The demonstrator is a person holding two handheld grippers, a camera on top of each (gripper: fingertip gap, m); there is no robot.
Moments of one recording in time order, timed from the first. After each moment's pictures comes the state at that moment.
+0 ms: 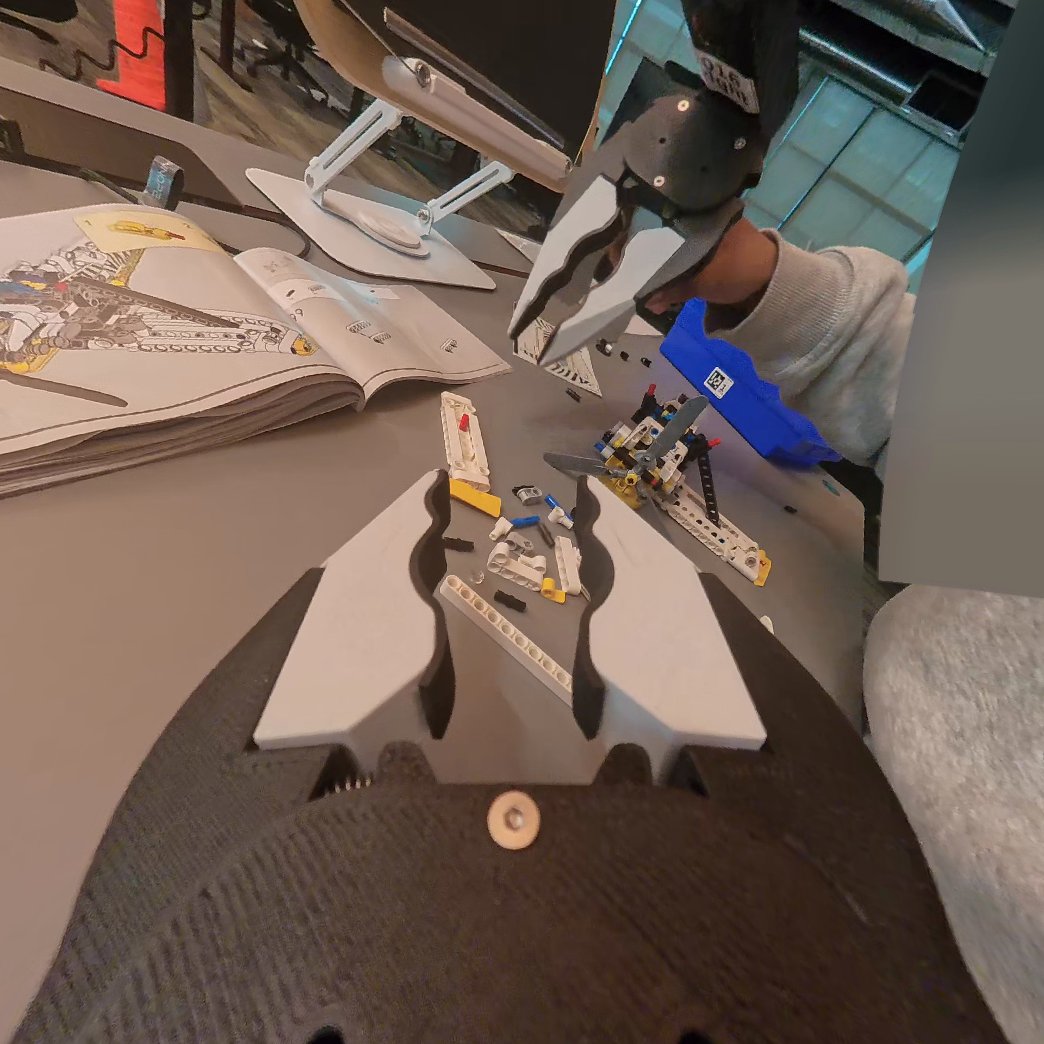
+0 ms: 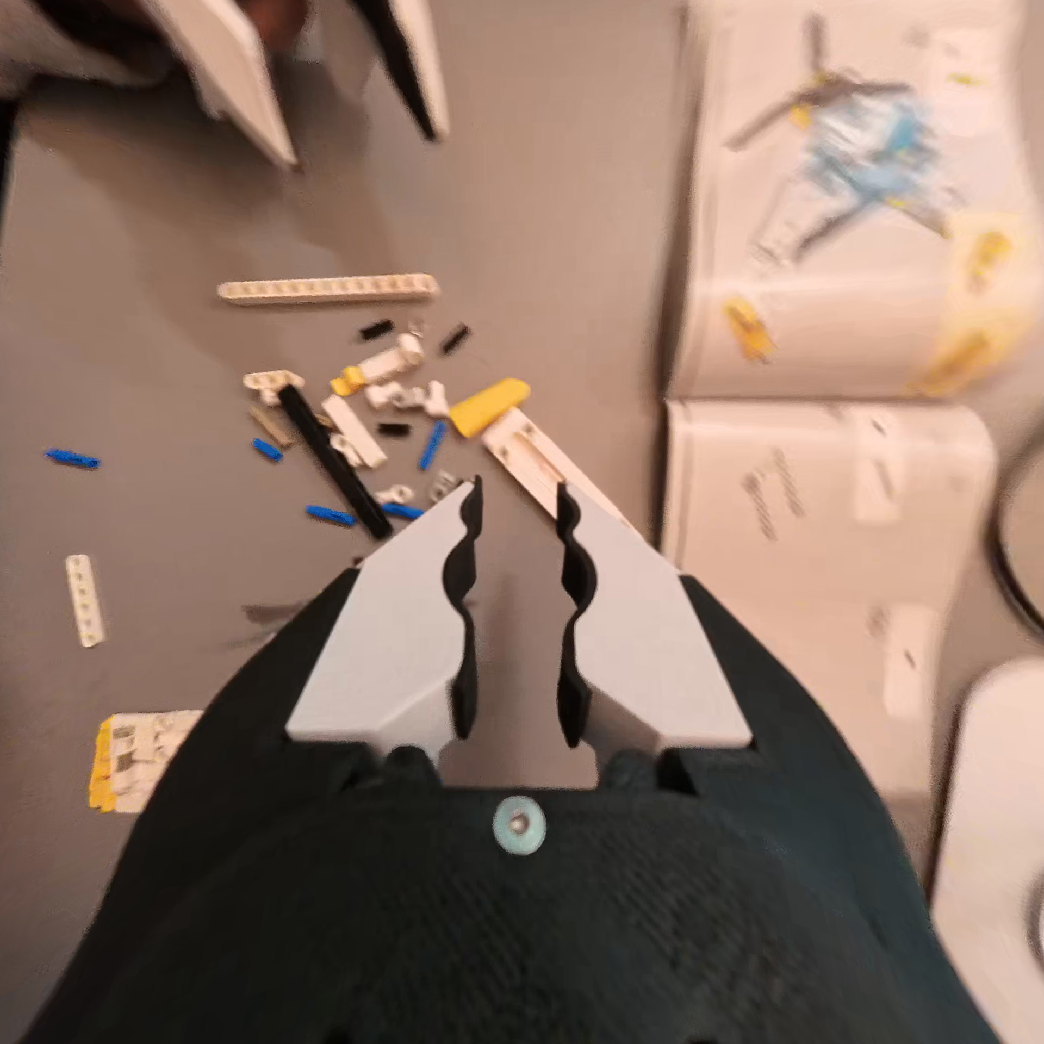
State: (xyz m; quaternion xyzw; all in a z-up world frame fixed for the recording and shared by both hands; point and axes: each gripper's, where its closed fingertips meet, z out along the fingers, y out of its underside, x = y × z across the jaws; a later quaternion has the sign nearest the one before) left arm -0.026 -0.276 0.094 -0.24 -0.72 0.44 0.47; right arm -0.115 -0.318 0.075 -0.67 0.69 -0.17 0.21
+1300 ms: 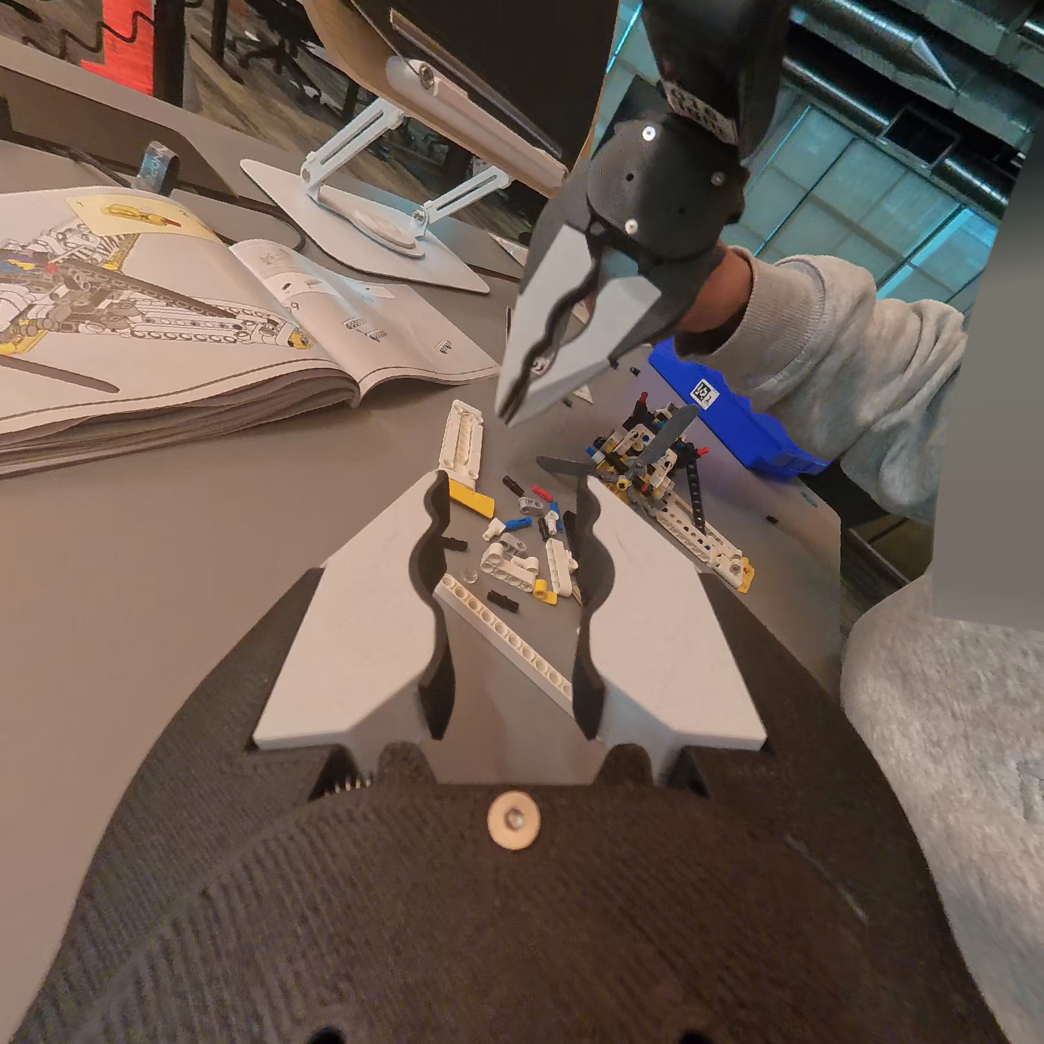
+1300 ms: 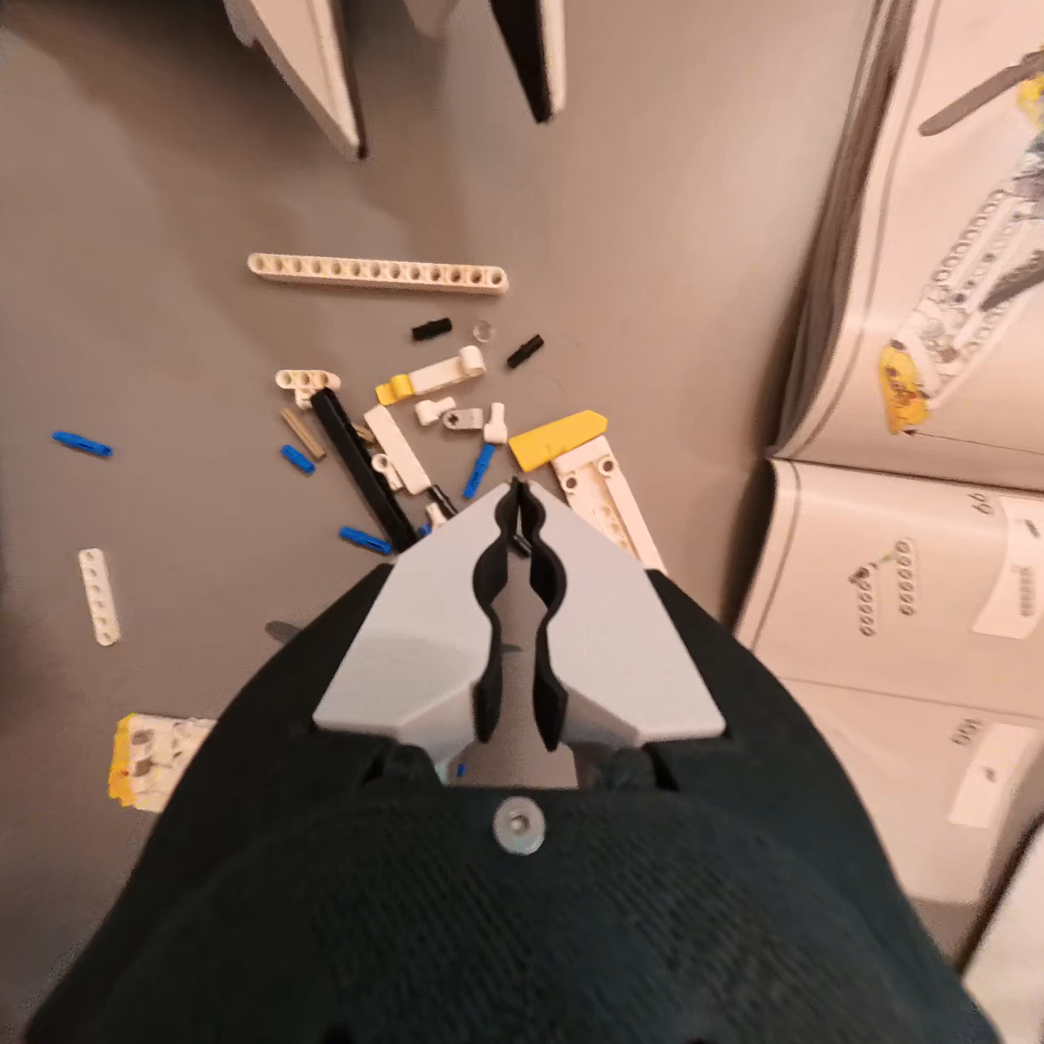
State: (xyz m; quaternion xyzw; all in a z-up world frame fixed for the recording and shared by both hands) left arm -0.024 -0.276 0.095 -0.23 -0.72 0.44 0.49; right arm -0.094 -0.290 0.047 -0.71 0.67 -0.11 0.19
